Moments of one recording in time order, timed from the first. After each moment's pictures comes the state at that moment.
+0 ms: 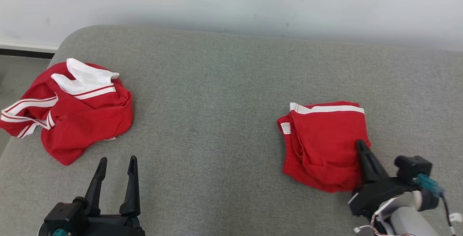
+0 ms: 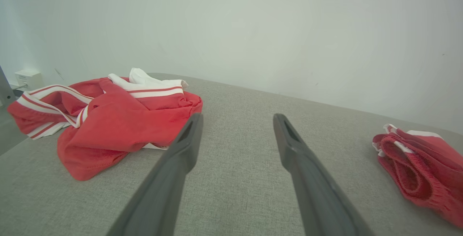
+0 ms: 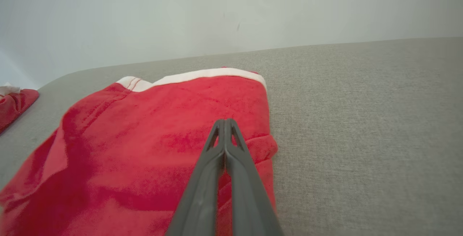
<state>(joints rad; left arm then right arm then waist) -0.06 0.05 0.02 0.12 -0.23 -0.13 -0.26 -0.34 -0.24 0.20 0.62 0.45 0.13 -0.26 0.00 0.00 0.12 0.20</state>
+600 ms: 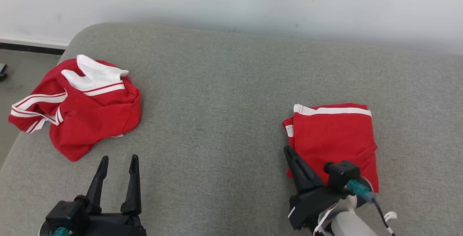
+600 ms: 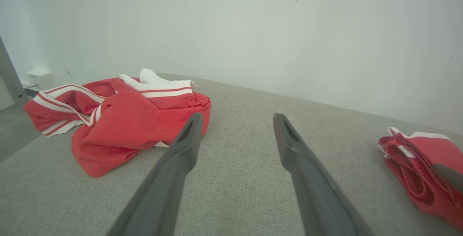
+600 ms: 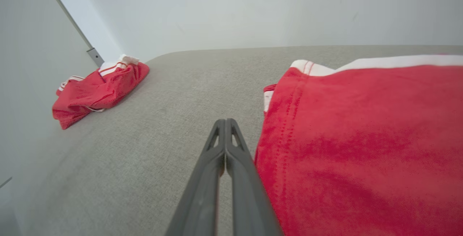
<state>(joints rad) -0.07 0.05 0.01 0.13 -0.23 -0.13 -0.26 -0.35 -0.06 0.39 0.59 0.35 0.13 -0.26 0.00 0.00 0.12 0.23</state>
